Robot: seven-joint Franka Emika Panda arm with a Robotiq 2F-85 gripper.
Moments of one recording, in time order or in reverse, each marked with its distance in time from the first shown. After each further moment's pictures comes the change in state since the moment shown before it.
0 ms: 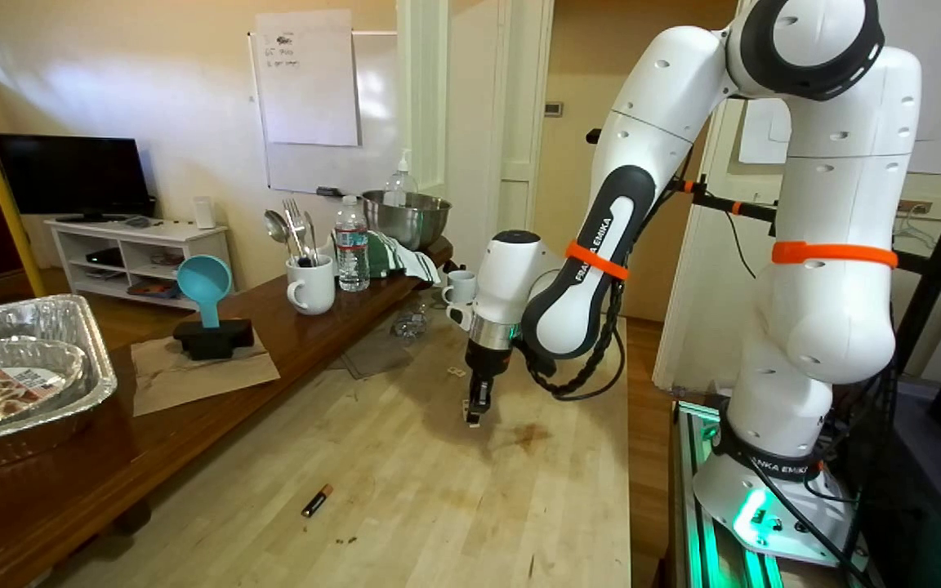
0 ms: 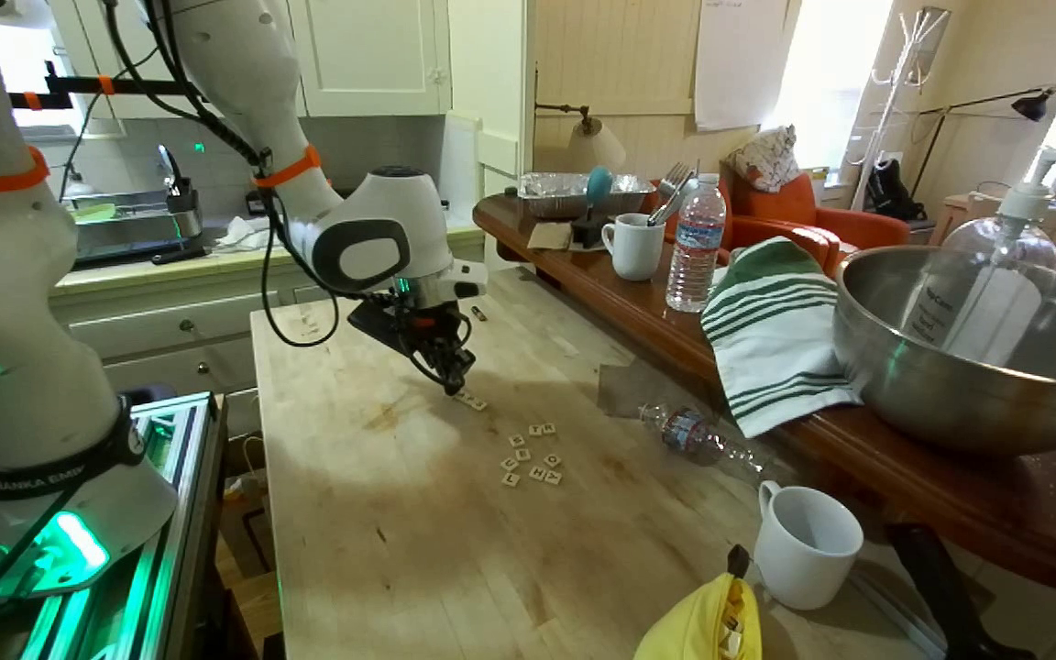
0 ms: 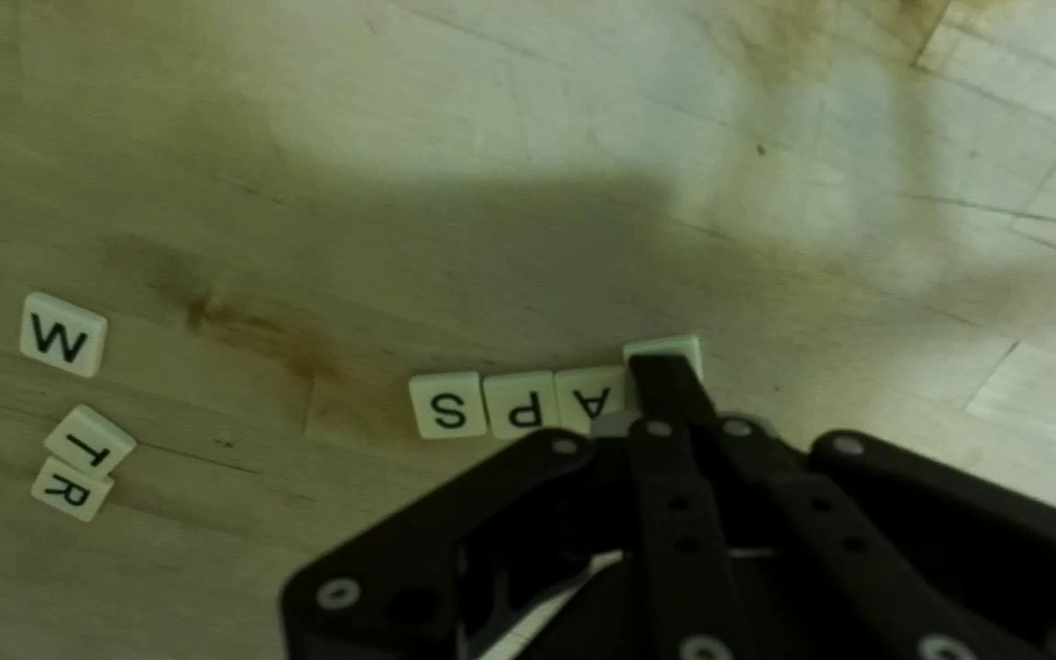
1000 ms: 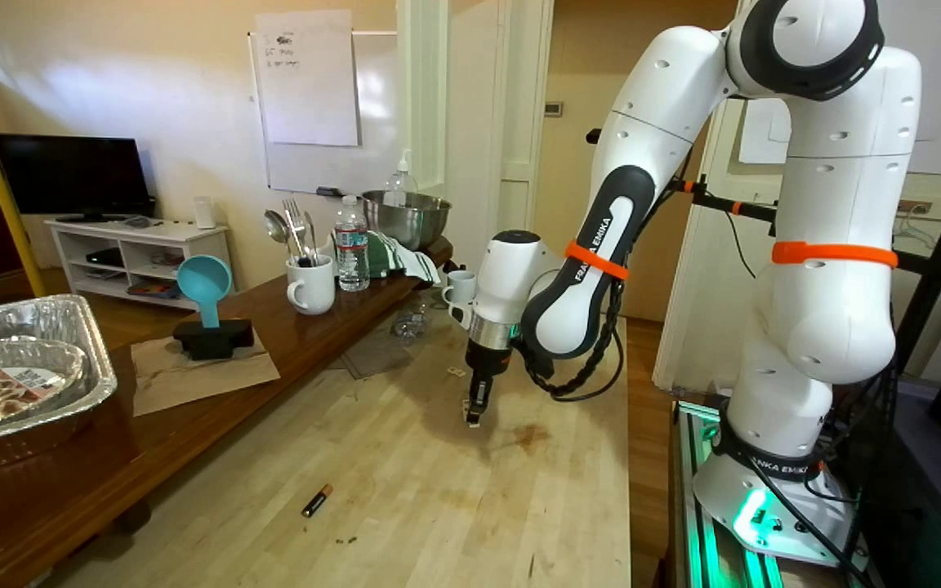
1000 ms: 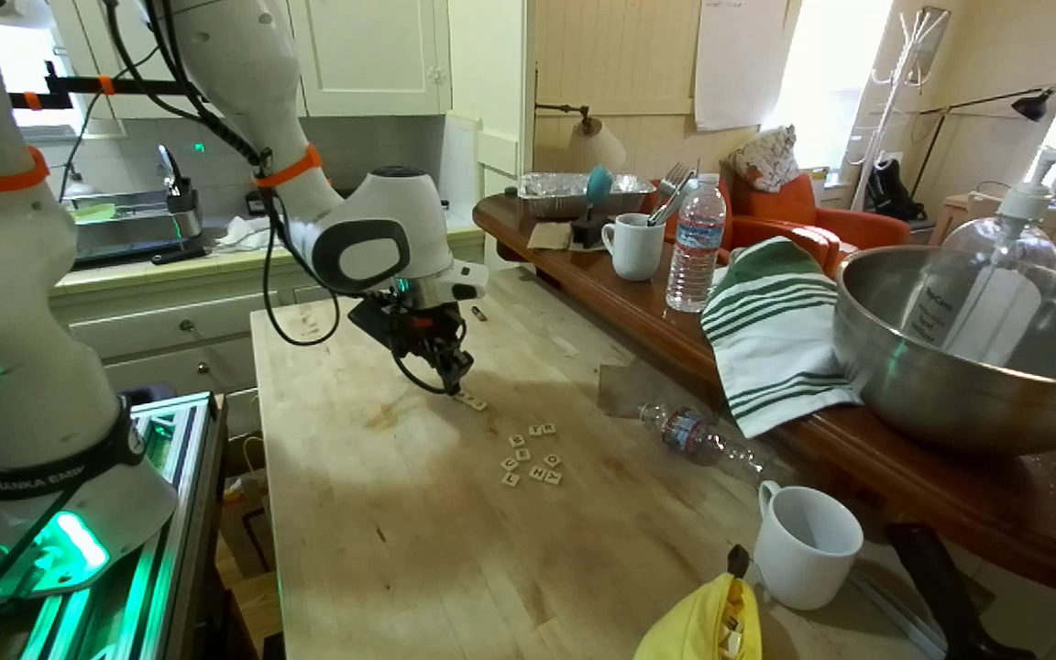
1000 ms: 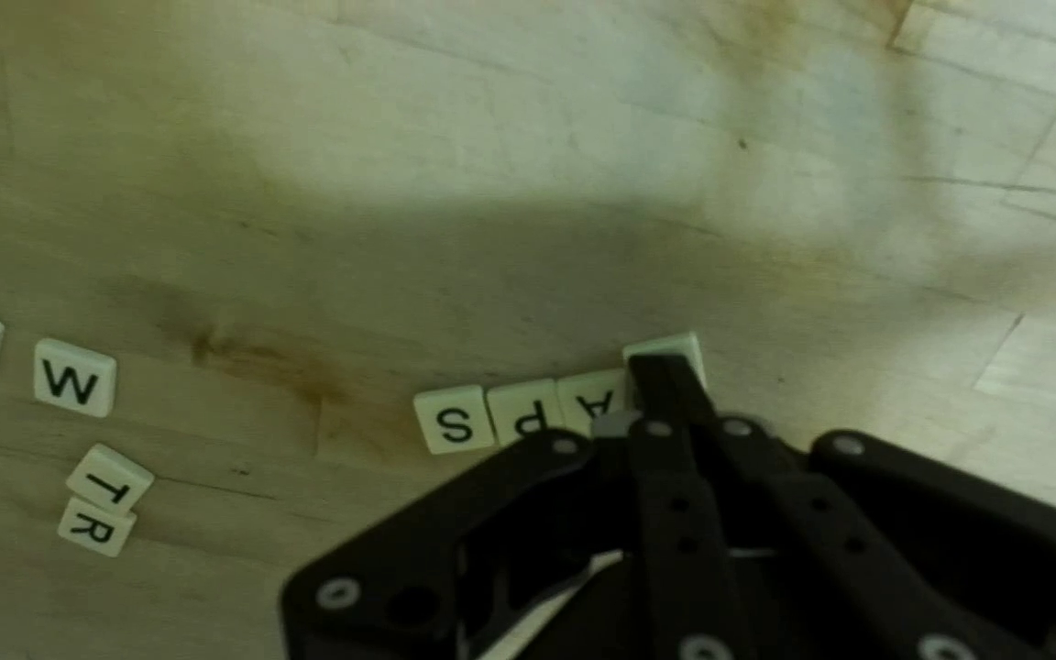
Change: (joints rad) arm 0.002 0.000 -0.003 0.000 0.006 0.001 0.074
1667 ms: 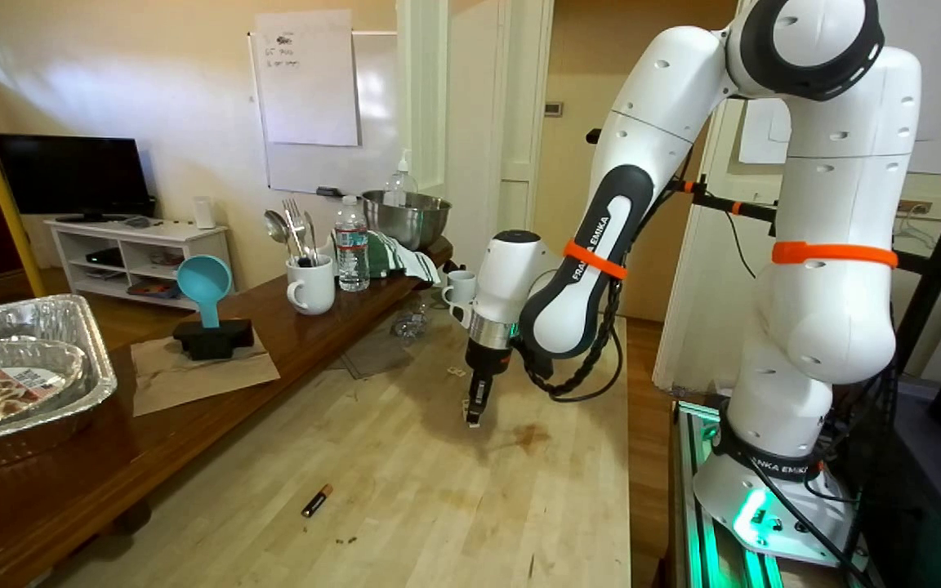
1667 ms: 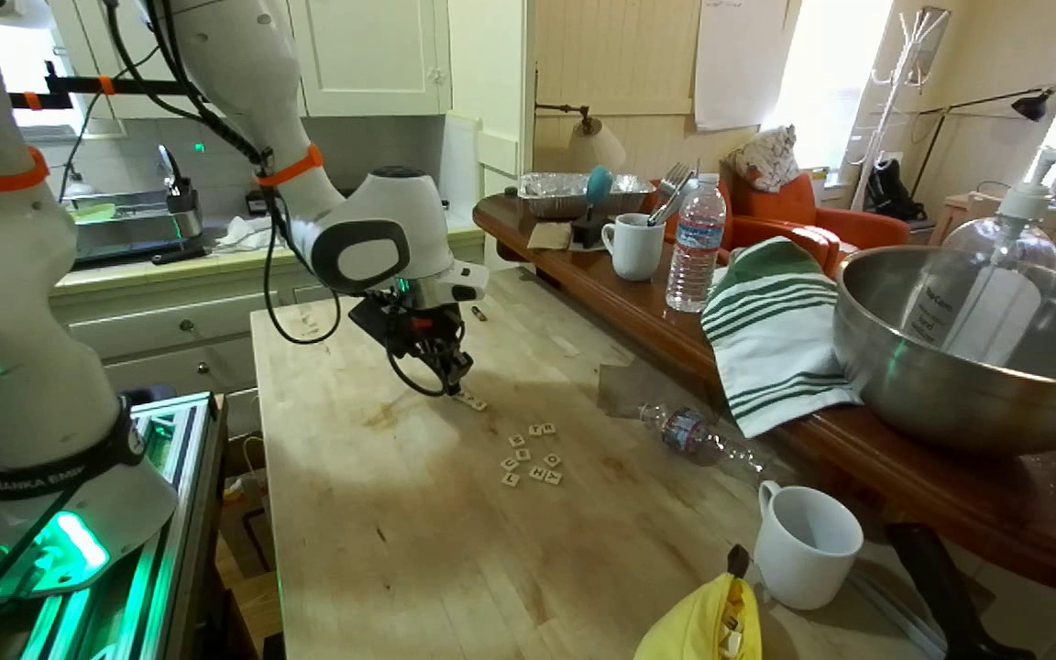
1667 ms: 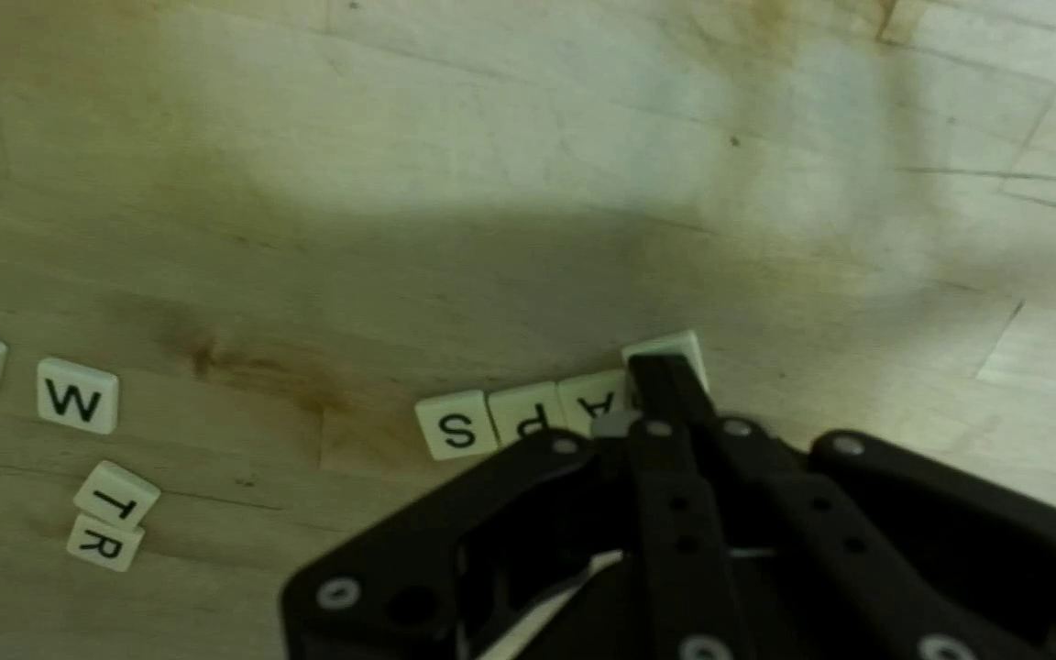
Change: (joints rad) arm 0.002 0.000 0.000 0.000 0.031 0.001 0.003
